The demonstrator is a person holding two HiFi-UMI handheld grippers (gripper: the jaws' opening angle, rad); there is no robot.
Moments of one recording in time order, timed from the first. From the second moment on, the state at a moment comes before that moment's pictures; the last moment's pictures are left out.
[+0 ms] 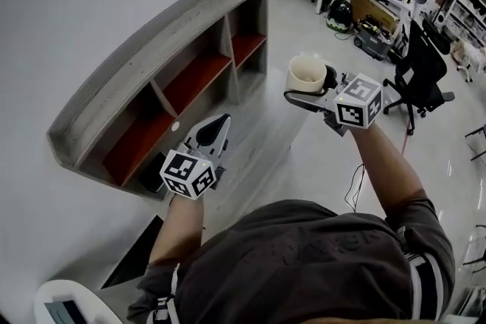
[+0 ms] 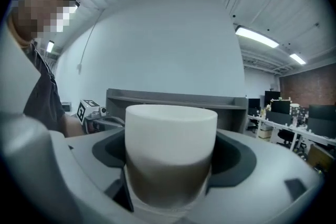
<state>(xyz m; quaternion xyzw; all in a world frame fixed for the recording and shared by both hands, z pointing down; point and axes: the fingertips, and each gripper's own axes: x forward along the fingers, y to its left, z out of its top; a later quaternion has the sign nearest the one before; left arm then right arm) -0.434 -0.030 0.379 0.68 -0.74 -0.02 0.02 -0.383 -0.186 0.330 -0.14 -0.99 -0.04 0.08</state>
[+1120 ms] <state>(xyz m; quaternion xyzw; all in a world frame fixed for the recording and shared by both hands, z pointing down) -0.554 0.120 0.419 0.56 -0.83 -0.04 0.05 -0.671 -0.040 0.419 -0.27 -0.95 -0.08 0.10</state>
